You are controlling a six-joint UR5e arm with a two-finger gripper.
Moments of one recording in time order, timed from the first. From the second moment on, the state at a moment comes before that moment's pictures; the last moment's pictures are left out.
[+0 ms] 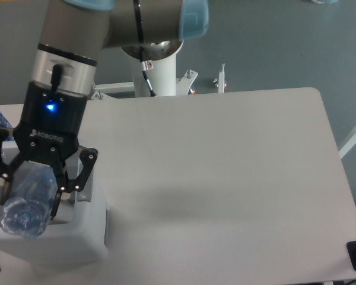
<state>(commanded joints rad) 2.12 -1.86 -1.30 -0.69 1.14 -0.03</state>
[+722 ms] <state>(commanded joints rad) 2.41 -1.87 -1.28 -0.69 1.18 0.05</state>
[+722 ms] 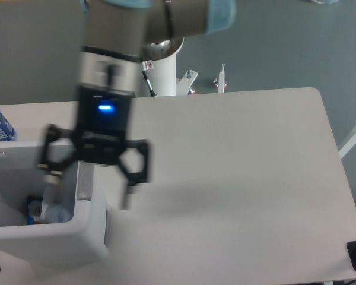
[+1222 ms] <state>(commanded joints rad) 2.66 -1.85 -1.34 -0.69 1.31 0.37</state>
